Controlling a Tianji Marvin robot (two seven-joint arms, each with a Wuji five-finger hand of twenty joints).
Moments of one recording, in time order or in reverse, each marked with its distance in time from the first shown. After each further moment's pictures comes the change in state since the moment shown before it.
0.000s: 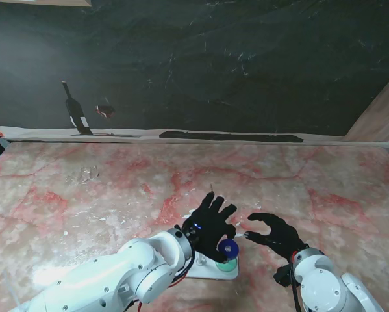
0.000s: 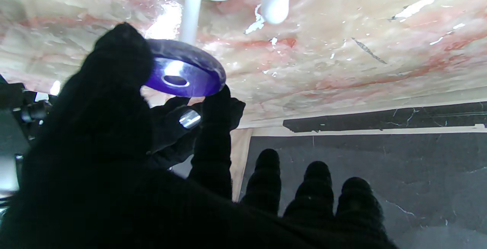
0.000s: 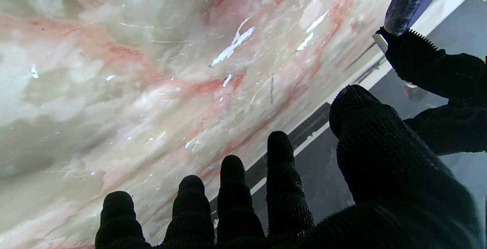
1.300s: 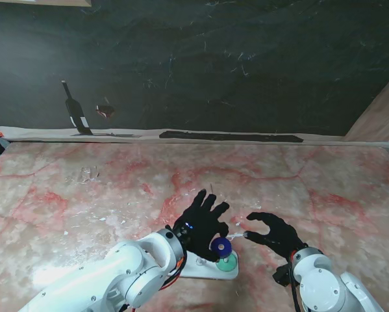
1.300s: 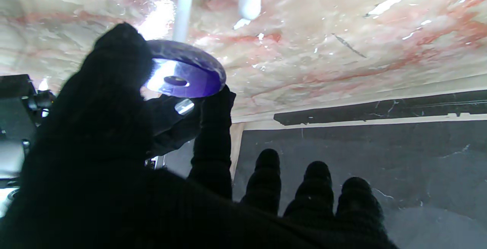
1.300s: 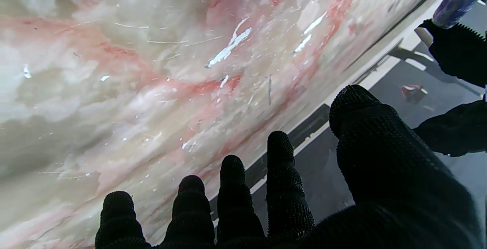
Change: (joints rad) left arm 0.095 0.029 -0.104 -0.088 0.069 -0.017 -0.041; right arm 0.006 0.001 -0.006 0.001 -0.003 -0.001 0.003; left_hand 0.000 0.000 0.000 0.000 -0.001 0.000 0.000 0.000 0.000 0.000 0.000 0.000 0.000 0.000 0.000 0.000 0.000 0.000 0.000 -0.001; right_hand 0.000 0.000 0.000 0.000 0.000 0.000 0.000 0.000 0.000 0.000 0.000 0.000 0.000 0.000 0.000 0.000 0.000 0.000 0.000 0.000
